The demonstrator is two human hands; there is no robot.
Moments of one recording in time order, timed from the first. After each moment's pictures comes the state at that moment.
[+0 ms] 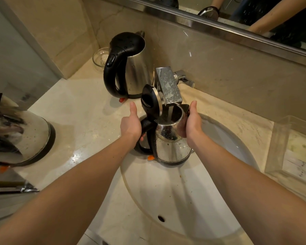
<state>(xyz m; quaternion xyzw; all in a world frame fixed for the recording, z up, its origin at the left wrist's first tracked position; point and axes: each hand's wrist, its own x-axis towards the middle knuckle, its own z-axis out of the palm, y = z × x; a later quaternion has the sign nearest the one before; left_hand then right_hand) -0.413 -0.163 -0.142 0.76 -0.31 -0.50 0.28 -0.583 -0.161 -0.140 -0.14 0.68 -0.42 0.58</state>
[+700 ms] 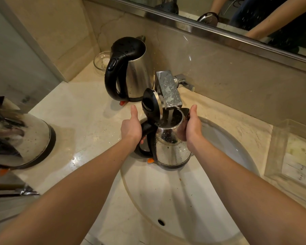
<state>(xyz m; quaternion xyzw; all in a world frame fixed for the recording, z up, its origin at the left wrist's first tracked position) -0.412 -0.164 -0.142 0.76 -0.32 -0.50 0.28 -0.577 -0.159 -0.136 -0.13 0.68 -0.43 0.57</state>
